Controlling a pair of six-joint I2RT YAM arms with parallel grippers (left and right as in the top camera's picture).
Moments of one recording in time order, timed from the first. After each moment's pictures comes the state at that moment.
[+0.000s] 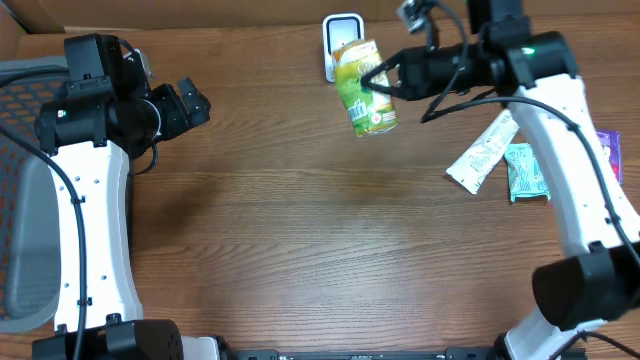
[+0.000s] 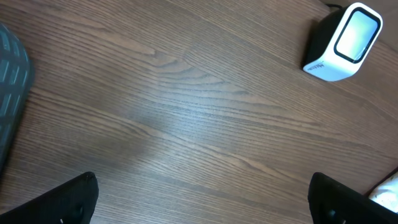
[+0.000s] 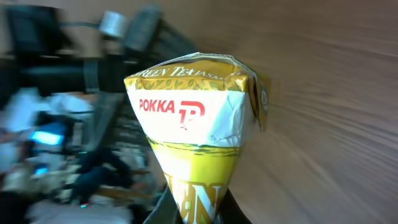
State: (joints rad) left arm 0.18 1.58 1.66 -1.13 0.19 -0.31; right arm 0.21 1.83 1.92 -0.96 -1.09 0.12
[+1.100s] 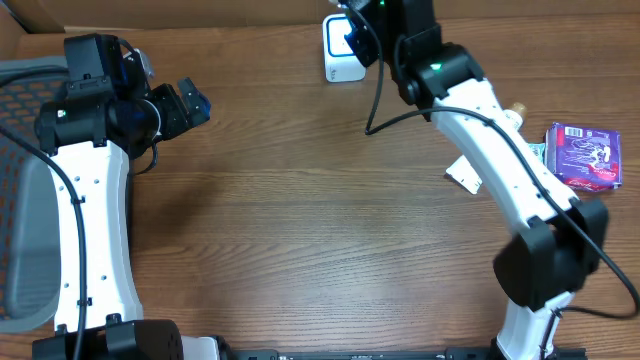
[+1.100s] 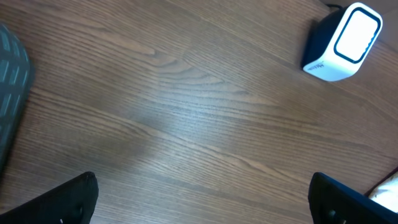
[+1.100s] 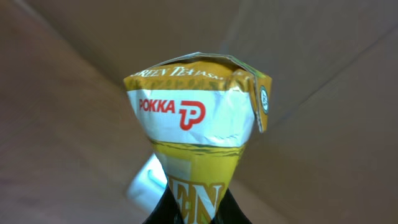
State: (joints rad) left arm 0.18 1.58 1.66 -1.13 0.19 -0.31; right arm 0.44 2.01 1.92 -0.31 0.08 -0.40
